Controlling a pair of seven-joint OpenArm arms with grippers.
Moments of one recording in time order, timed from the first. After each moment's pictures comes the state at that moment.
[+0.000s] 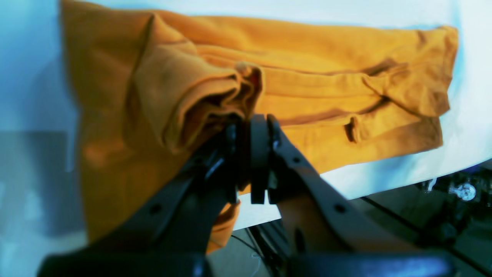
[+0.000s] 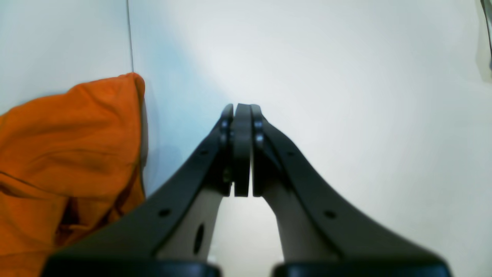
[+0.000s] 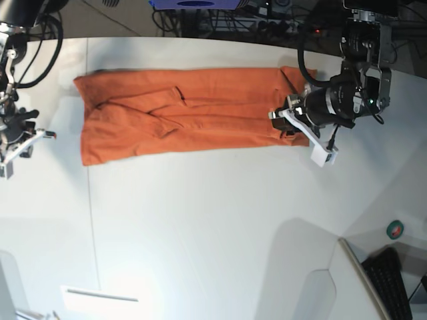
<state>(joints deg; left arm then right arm) 12.8 -18.0 -2.3 98.6 -45.1 0.4 61.6 -8.8 12.3 24.6 87.8 9.5 16.4 -40.8</state>
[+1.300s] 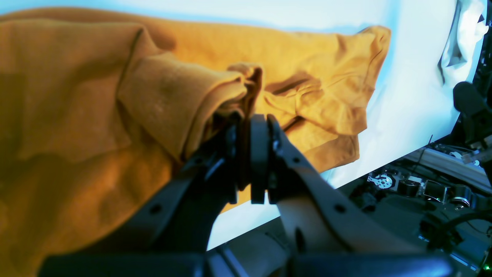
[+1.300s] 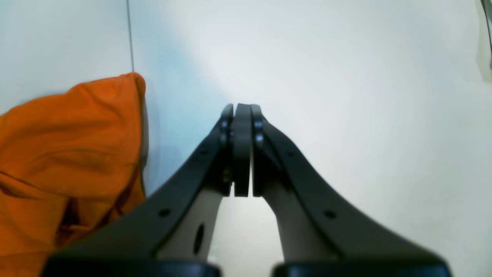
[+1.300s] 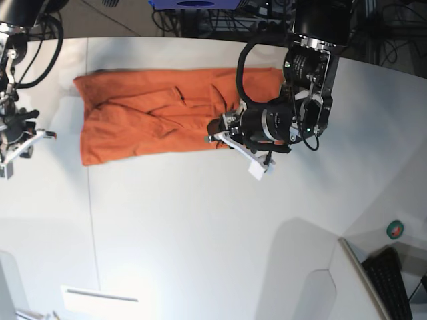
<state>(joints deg) 2.1 -6.1 7.9 85.1 -45.0 7.3 61.0 -8.8 12.3 24.6 87.8 9.5 16.4 -40.8</state>
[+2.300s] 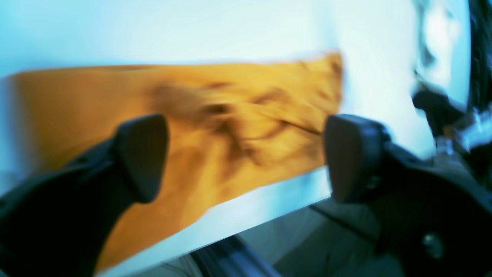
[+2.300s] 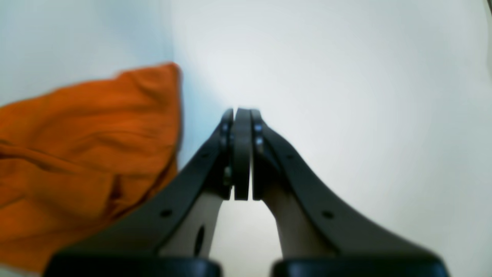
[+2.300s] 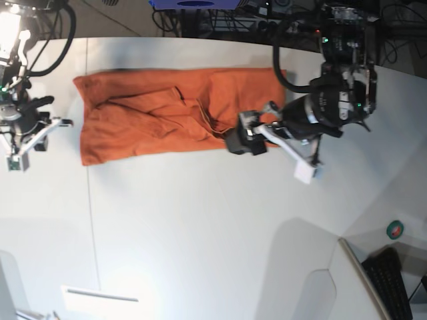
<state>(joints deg) 12.3 -14.1 -1.5 108.2 -48.9 6.9 61.8 -14.6 8.9 19.7 98.6 9.0 16.3 -44.2</state>
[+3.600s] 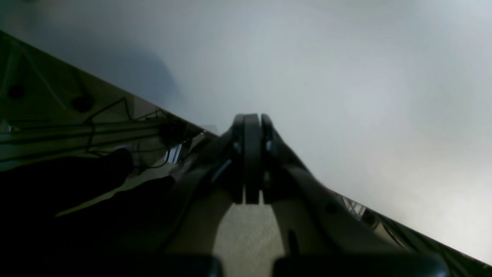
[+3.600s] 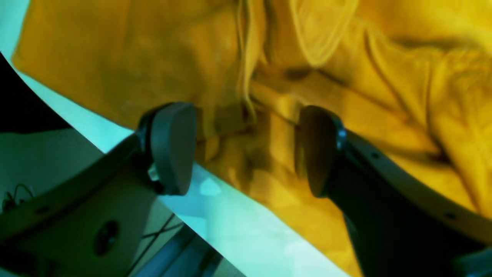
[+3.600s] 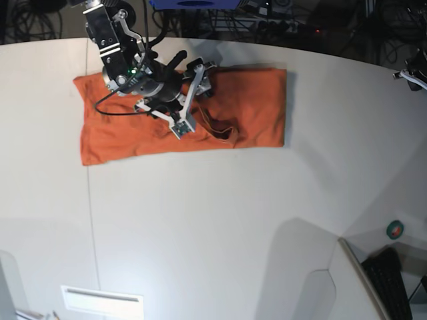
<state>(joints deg) 23.8 -22.0 -46.8 81.5 -19.6 -22.8 41.9 -13.3 0.2 -18.3 86.6 9.5 16.3 -45.0</state>
